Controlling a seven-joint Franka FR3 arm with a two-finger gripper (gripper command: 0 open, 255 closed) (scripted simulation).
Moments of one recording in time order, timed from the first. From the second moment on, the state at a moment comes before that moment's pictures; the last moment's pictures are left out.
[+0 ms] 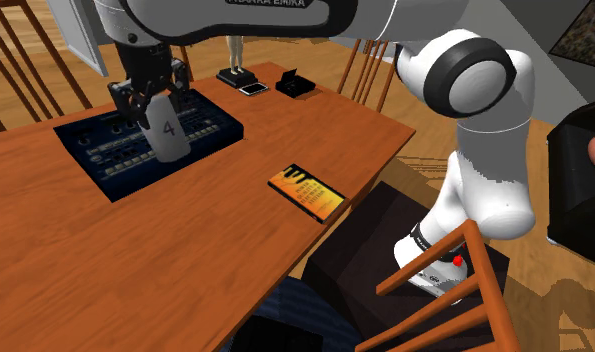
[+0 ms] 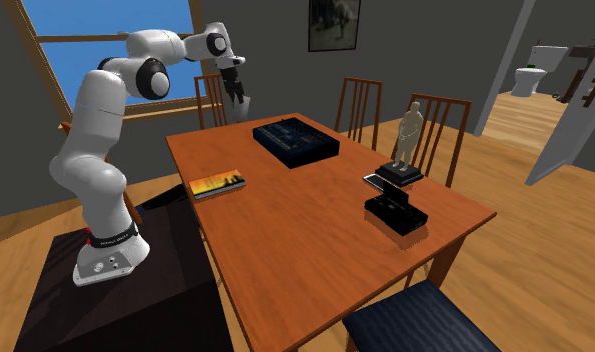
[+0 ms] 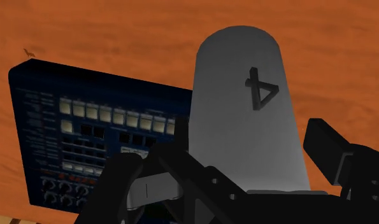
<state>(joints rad) 0.56 0.54 0.17 -1.08 -0.24 1.68 0.53</state>
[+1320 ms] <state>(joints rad) 0.59 0.62 0.17 -1.18 -0.27 1.86 0.61</state>
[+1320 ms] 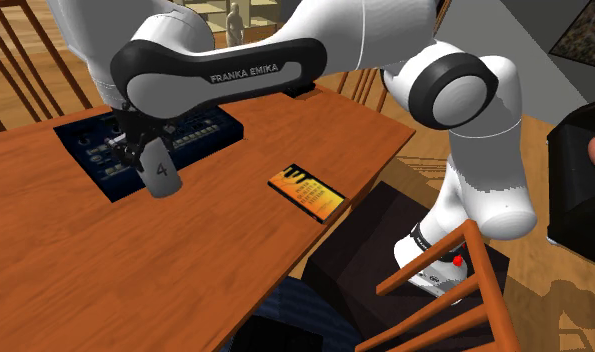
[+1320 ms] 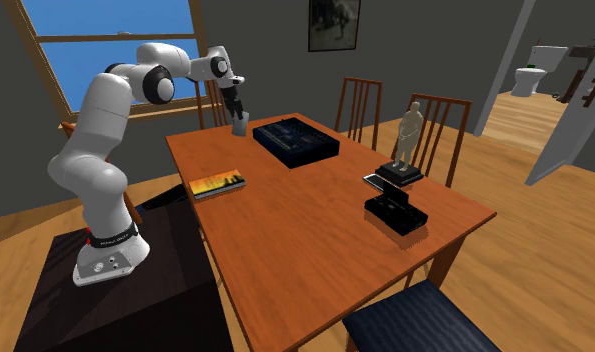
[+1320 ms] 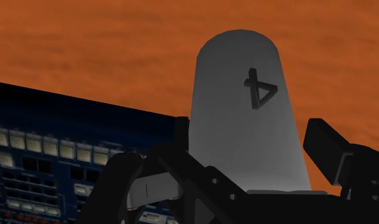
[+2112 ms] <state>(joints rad) 0.59 0.64 0.17 -1.31 -0.28 2.00 0.64</state>
